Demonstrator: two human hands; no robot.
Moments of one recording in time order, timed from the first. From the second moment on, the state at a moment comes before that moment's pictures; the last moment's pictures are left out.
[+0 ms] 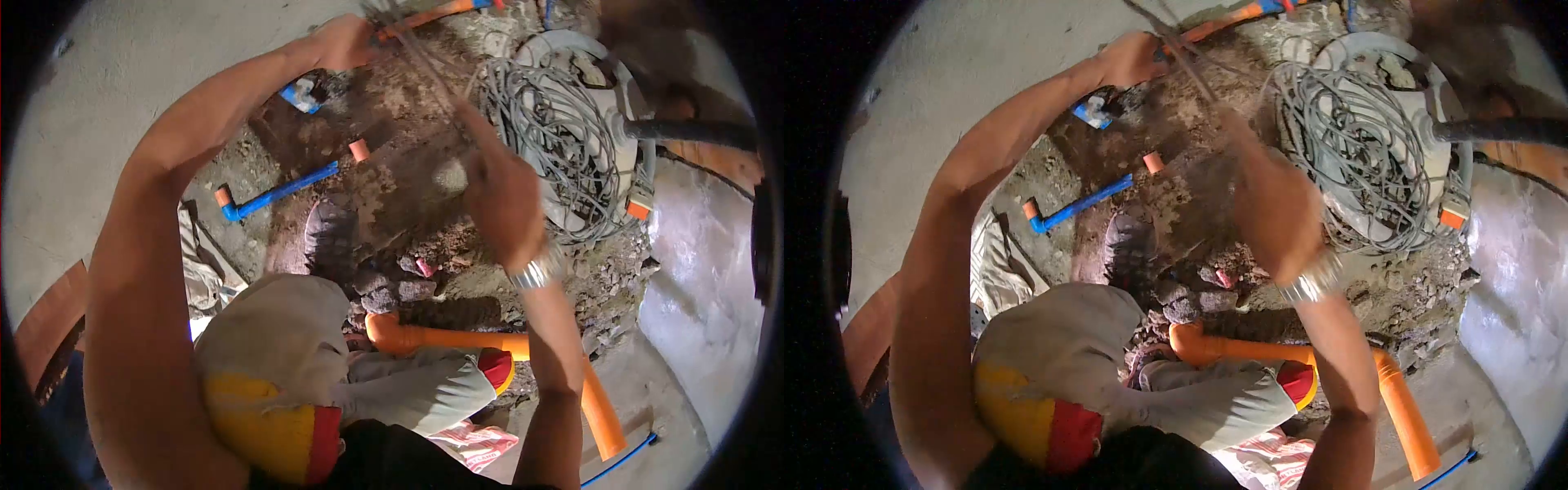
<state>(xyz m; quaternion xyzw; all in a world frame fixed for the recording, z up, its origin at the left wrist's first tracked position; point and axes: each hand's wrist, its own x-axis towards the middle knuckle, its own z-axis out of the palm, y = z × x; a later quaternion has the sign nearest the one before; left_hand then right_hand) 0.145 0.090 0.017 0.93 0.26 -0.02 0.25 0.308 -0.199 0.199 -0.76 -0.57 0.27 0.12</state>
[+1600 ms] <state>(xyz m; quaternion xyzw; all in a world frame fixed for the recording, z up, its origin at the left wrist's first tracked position) 0.145 0.087 0.005 0.94 0.25 0.03 0.22 0.284 -0.210 0.219 -0.74 -0.62 0.18 0.18</state>
